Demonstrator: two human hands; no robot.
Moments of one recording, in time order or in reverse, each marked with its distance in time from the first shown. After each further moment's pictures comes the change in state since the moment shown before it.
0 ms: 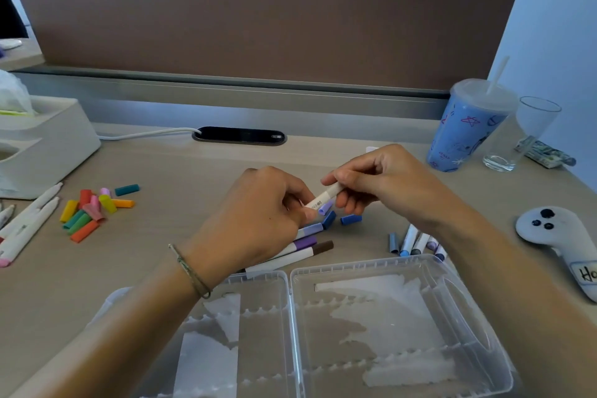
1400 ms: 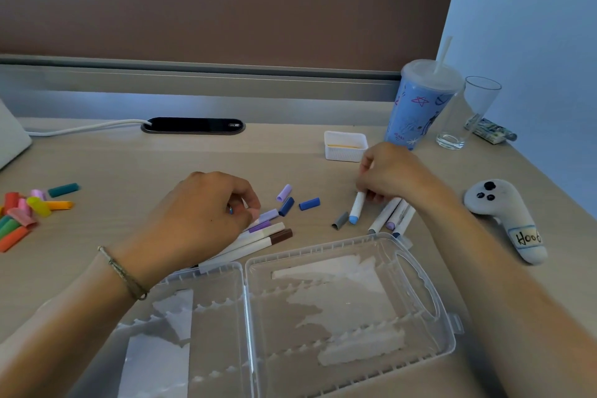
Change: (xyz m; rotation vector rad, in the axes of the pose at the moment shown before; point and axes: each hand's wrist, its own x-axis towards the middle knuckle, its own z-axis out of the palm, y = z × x) left_hand 0.000 -0.016 0.008 0.161 -0.054 -0.029; right_hand 0.008 0.061 -0.052 -0.587 0.229 0.505
